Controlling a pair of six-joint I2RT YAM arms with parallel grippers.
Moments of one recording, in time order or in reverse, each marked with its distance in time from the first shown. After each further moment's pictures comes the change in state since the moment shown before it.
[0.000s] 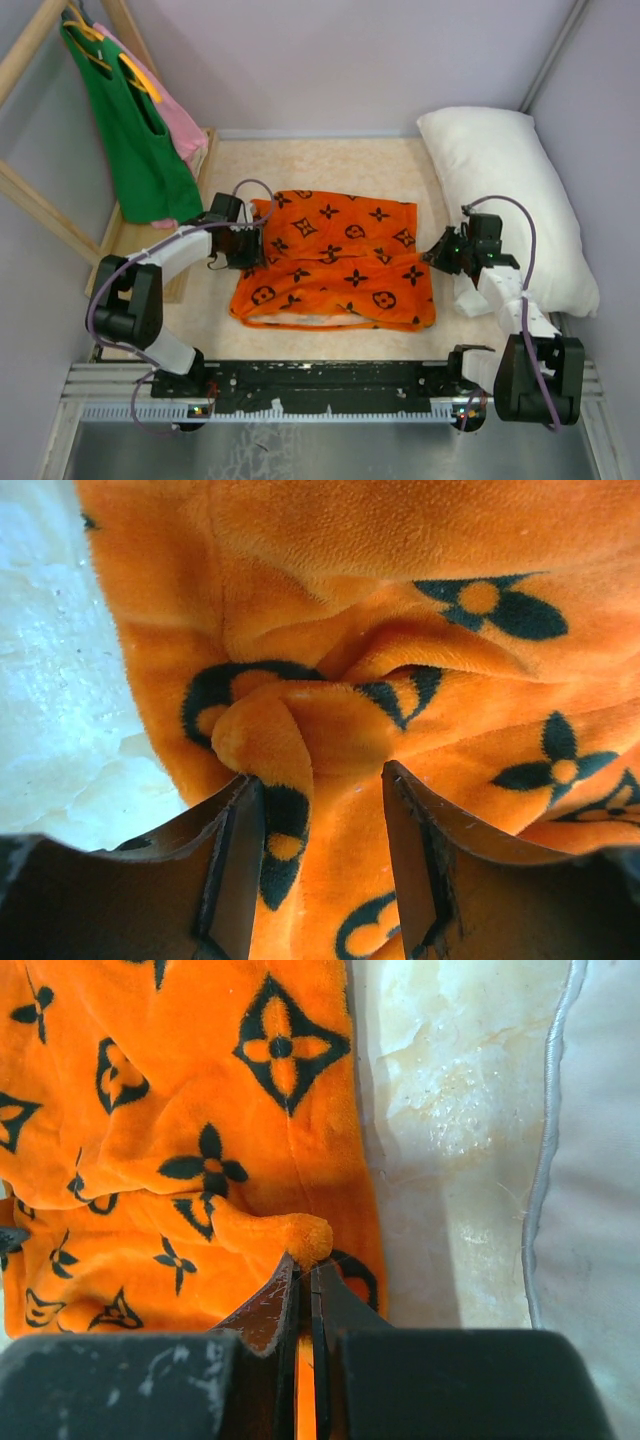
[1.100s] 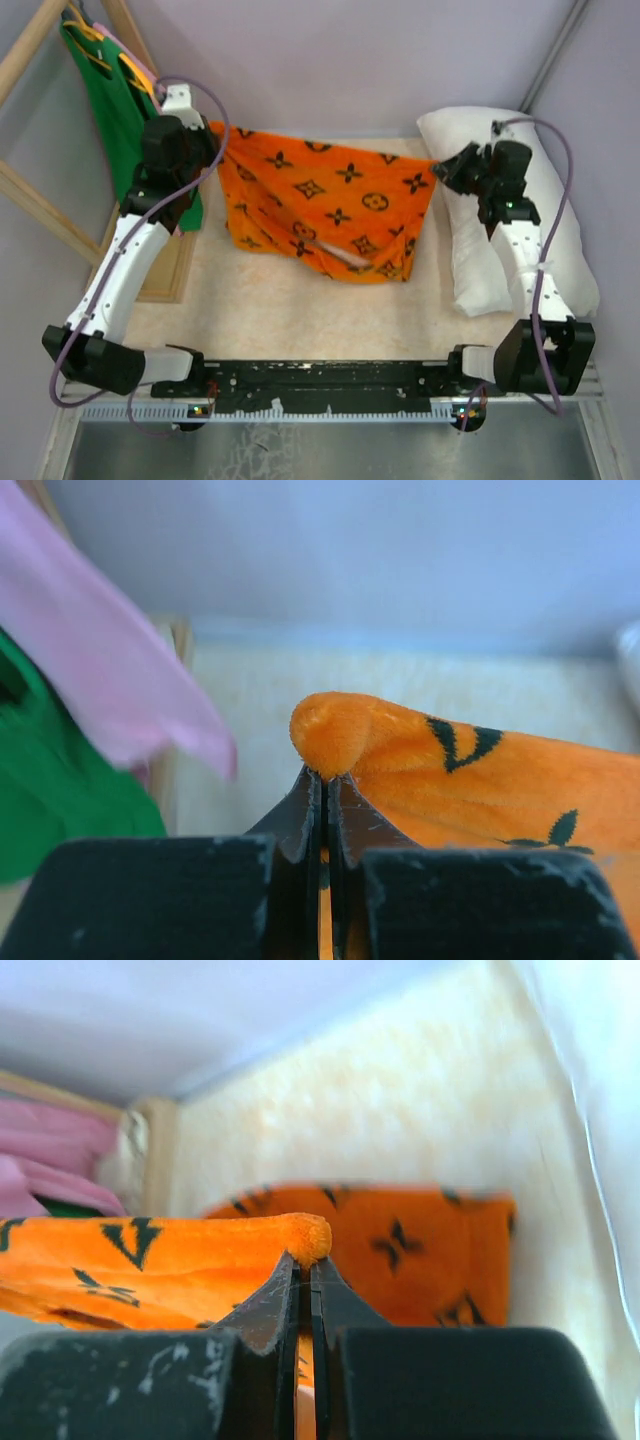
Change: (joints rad) left arm -0.001 -0.243 0.468 0.147 -0.408 0.095; right arm 0.002 0.117 0.431 0.119 -0.015 0.143
